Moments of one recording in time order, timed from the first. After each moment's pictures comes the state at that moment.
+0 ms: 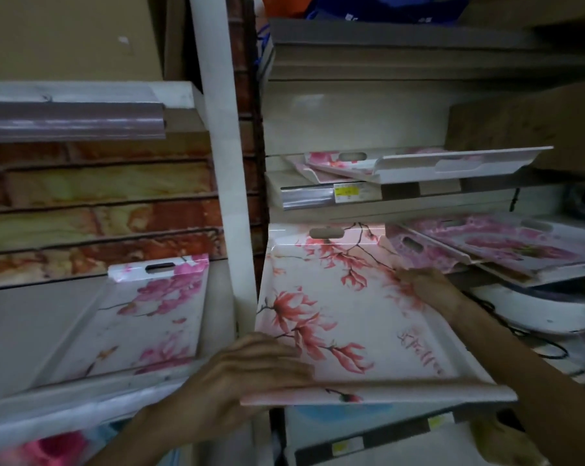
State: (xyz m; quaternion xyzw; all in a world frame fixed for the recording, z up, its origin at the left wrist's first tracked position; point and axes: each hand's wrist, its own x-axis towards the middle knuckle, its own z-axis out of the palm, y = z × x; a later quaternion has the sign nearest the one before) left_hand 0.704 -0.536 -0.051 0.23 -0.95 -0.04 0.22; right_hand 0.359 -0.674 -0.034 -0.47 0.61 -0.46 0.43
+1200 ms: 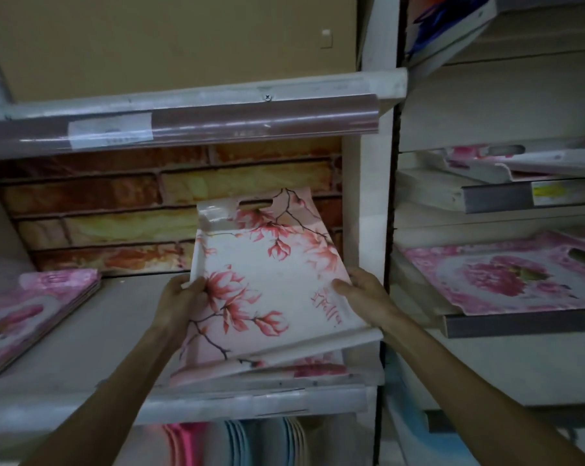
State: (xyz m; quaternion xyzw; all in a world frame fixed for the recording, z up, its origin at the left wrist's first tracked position) left_hand 0.991 -0.603 -0.030 0.65 -0.38 -0.23 0.62; right_hand 0.707 -0.690 -0.049 -0.62 0.44 -0.41 0.50
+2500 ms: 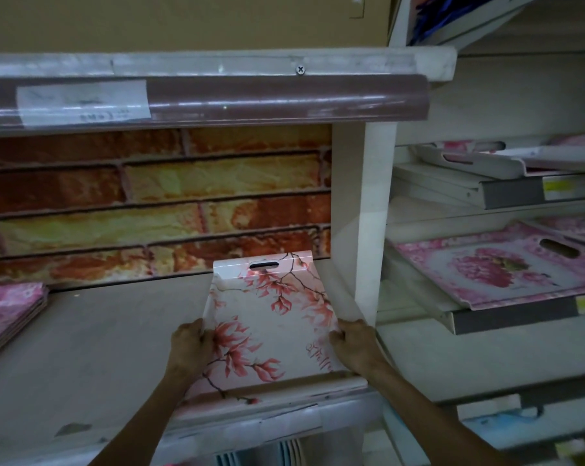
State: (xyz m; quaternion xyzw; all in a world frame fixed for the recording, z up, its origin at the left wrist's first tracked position) left_hand 1.057 -0.681 -0.151 0.77 -0.54 -0.09 0.34; right_hand 0.751 -0.693 -0.135 -0.69 0.63 -0.27 0.22
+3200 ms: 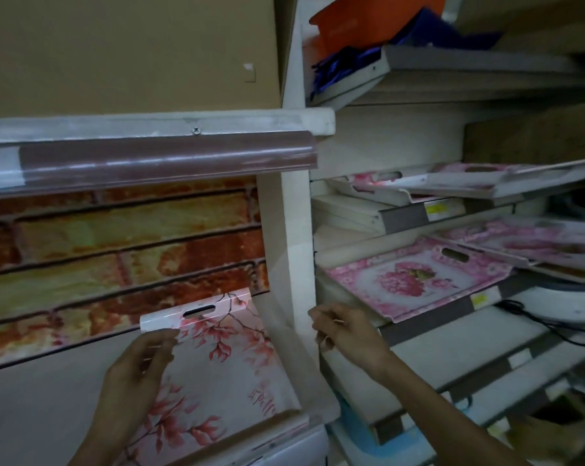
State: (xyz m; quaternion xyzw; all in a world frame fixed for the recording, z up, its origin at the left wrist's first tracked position) left_hand 0.983 -0.642 -0.058 0.57 -0.60 -0.16 0.53; right_hand 0.667 -0.662 -0.050 -0.61 0.49 -0.50 0.37
